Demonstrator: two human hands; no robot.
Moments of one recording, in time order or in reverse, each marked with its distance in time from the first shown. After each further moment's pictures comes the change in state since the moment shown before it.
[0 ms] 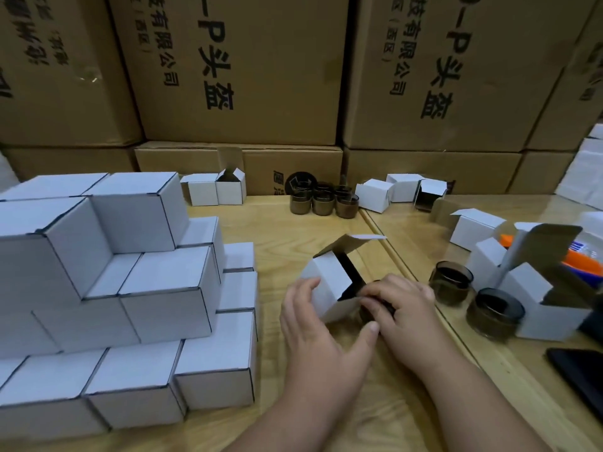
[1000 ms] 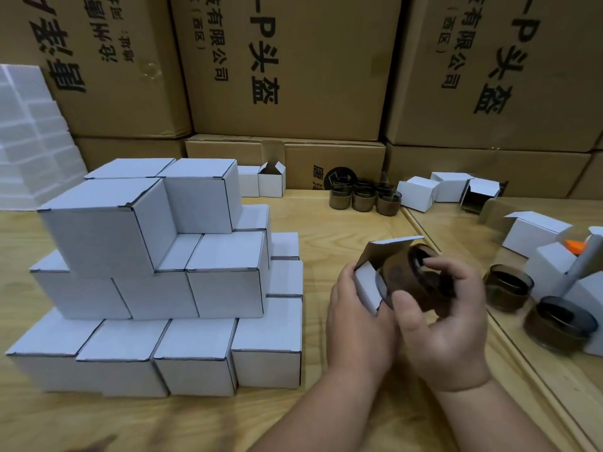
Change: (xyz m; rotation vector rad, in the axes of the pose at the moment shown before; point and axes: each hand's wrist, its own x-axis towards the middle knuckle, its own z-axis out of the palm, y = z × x) left_hand 0.029 -0.011 0.004 -0.208 0.002 -0.289; right_hand -0.009 -0.058 0.024 0.492 0.530 -0.224
